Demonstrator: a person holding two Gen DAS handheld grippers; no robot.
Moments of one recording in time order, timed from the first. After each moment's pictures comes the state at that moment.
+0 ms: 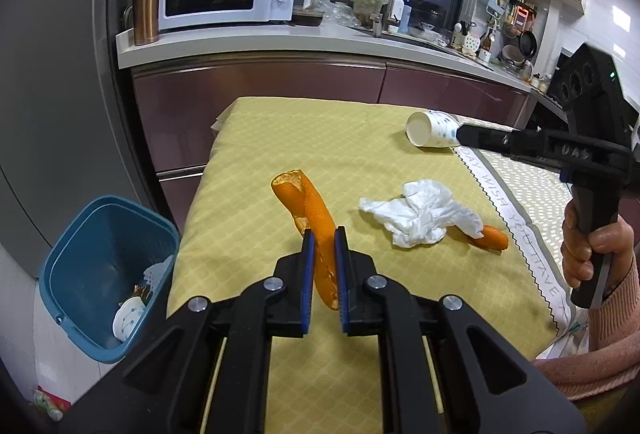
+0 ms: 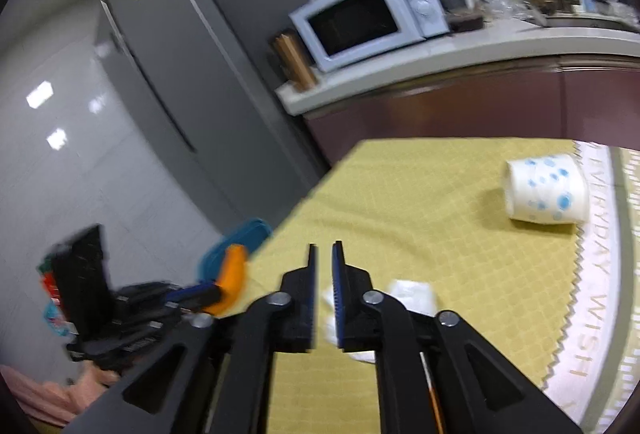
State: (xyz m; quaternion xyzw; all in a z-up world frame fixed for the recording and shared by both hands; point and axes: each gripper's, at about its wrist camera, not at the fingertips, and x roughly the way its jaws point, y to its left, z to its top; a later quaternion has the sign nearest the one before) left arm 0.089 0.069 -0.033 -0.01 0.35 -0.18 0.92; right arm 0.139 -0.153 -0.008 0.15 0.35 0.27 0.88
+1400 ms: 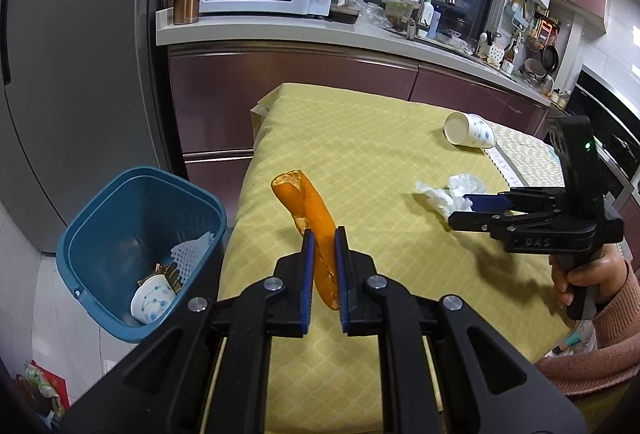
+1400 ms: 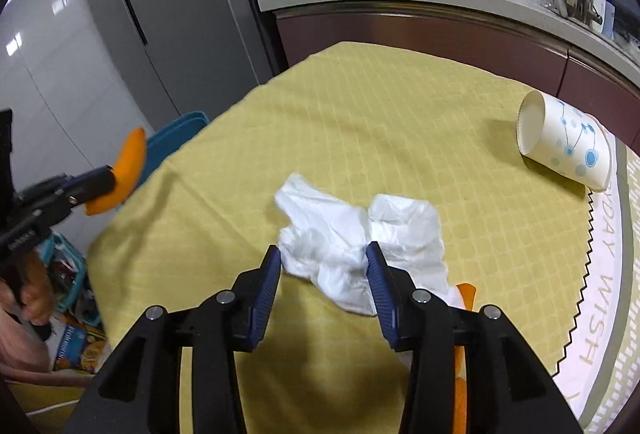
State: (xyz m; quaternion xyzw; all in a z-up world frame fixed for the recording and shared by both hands) left arm 0.083 0.117 -0.048 -0.04 0.36 -0.14 0.92; right arm 0.151 -0.098 -0.068 -0.01 0.45 0.23 0.86
